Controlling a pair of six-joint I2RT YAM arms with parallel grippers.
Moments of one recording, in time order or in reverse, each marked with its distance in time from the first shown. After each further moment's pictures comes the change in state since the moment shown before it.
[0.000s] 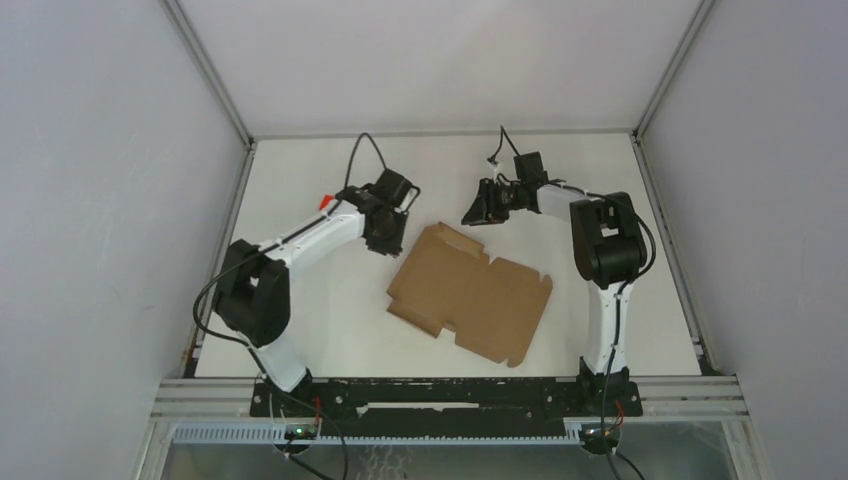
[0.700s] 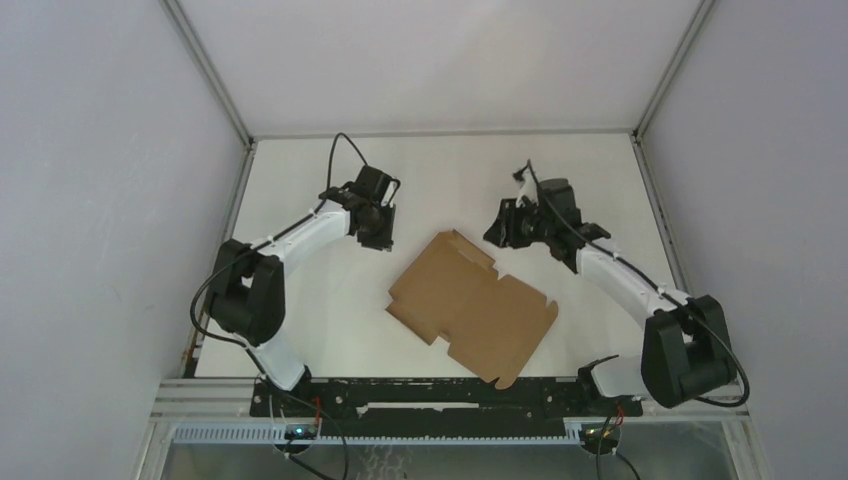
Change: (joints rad) left arm 0.145 -0.043 -0.098 0.126 0.100 -0.008; right arm 0.070 -0.755 -0.489 -0.029 0.440 -0.003
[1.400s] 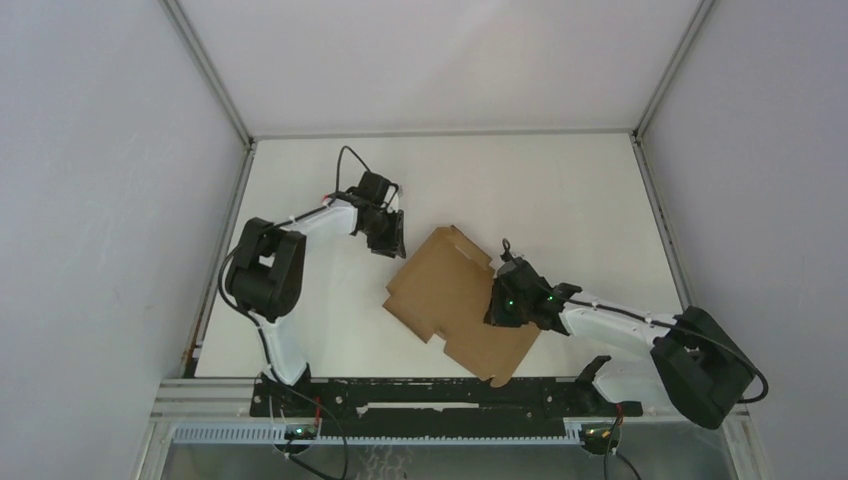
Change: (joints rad) left arm 0.053 0.163 -0.011 0.140 0.237 -0.011; right arm 0.439 -0.179 -0.435 -0.128 0.383 0.423
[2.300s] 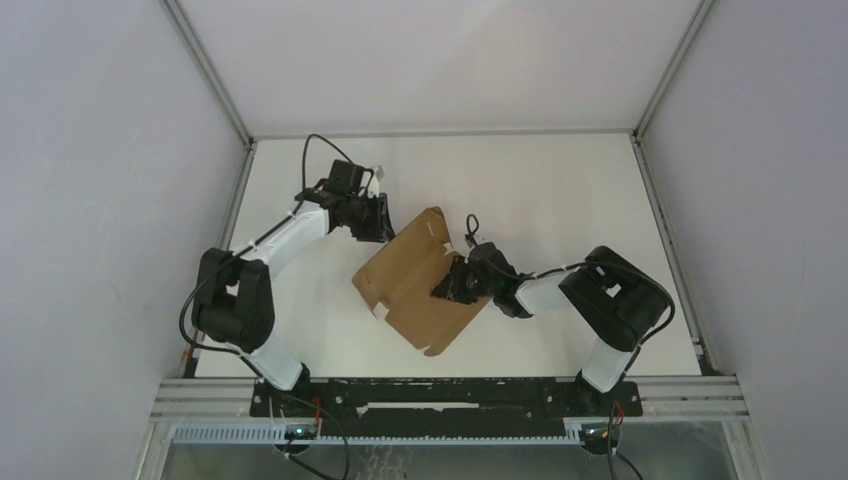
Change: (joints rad) left arm 0.069 -0.211 -0.046 -0.010 0.074 -0.007; right arm 0.014 0.515 0.106 0.771 -0.206 0.201
